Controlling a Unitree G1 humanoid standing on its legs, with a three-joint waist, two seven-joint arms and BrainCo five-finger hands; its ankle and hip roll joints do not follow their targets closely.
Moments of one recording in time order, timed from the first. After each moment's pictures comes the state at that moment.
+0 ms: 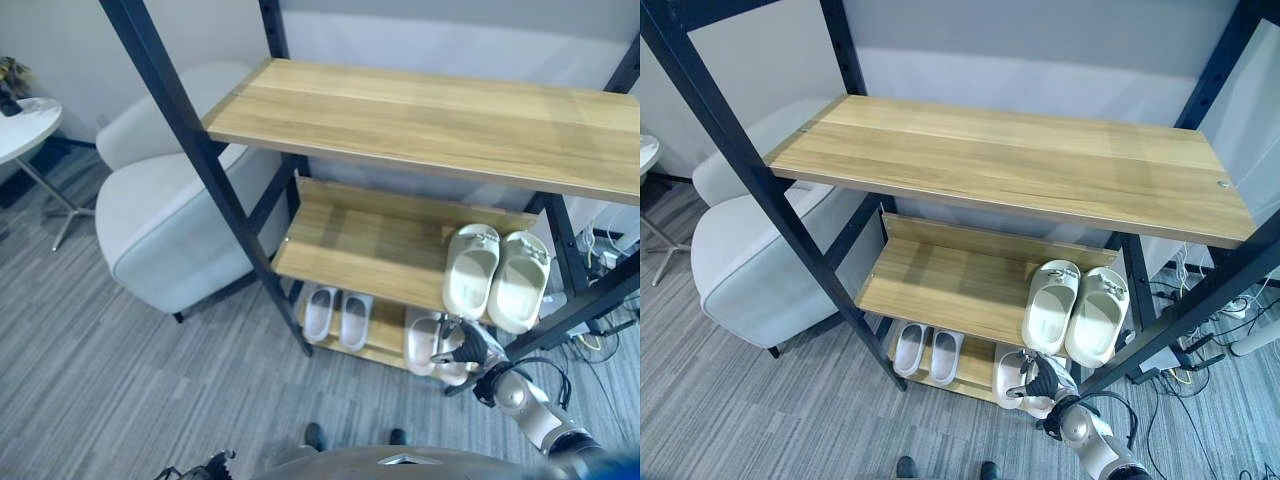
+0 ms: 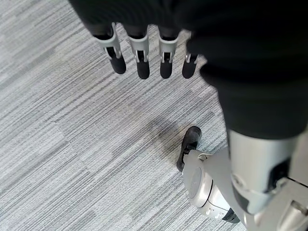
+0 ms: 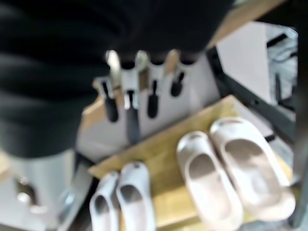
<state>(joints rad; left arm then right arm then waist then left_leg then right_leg) 0.11 0.36 -0.34 1.22 0.48 -0.07 0.05 -0.01 -0.49 0.45 0.56 -0.30 -0.15 -0.20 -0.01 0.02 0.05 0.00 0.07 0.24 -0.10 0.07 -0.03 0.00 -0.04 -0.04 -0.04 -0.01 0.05</state>
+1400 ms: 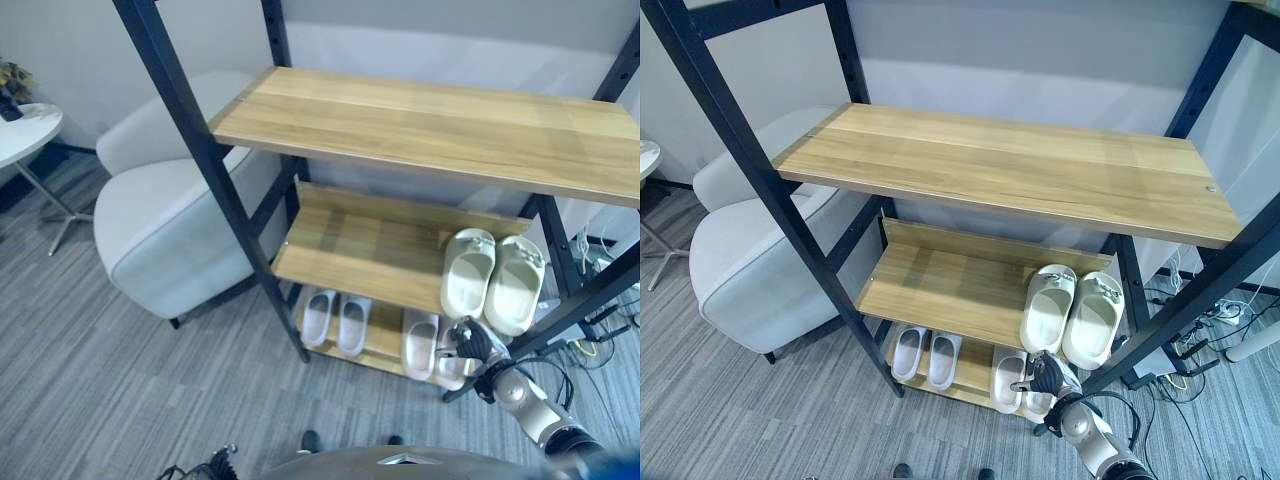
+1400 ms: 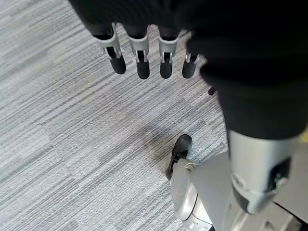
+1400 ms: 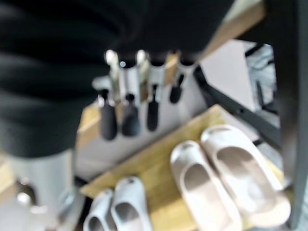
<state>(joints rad) 0.10 0.33 -0.34 1.22 0.44 -0.07 0.09 -0.03 -0.47 0.44 0.66 -0.22 -0.13 -0.23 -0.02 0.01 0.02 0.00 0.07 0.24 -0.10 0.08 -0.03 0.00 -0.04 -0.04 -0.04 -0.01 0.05</state>
